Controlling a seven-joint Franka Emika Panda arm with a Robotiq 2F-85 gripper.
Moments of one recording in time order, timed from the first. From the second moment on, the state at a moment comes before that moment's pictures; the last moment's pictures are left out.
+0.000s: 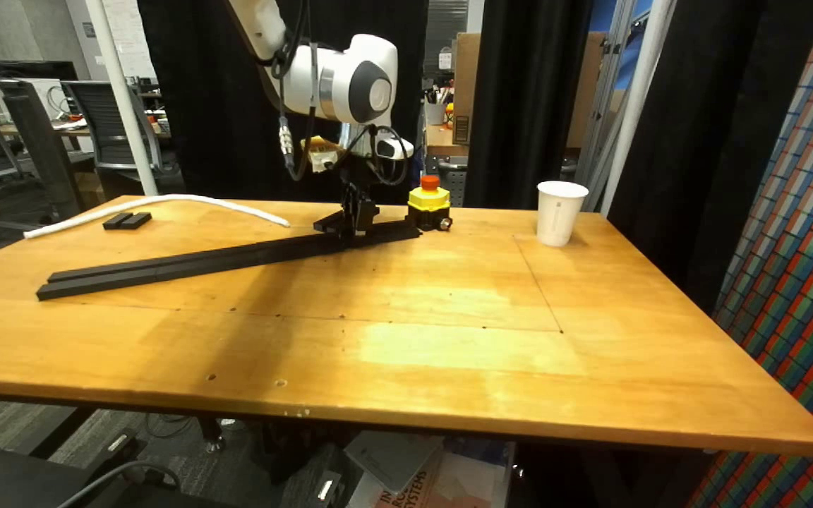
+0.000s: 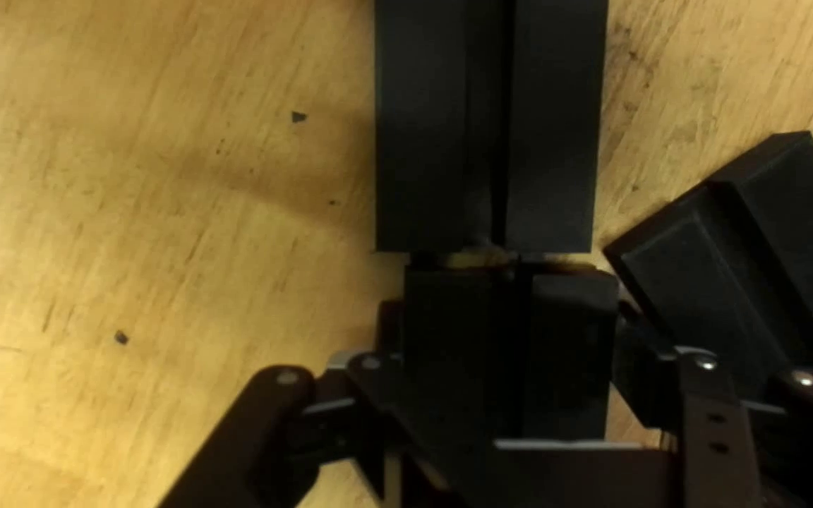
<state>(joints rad) 0.05 0.66 -0.04 -1.67 0.18 2.23 0.84</state>
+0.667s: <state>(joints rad) 0.05 0.64 -0.05 -1.69 0.18 2.23 0.83</state>
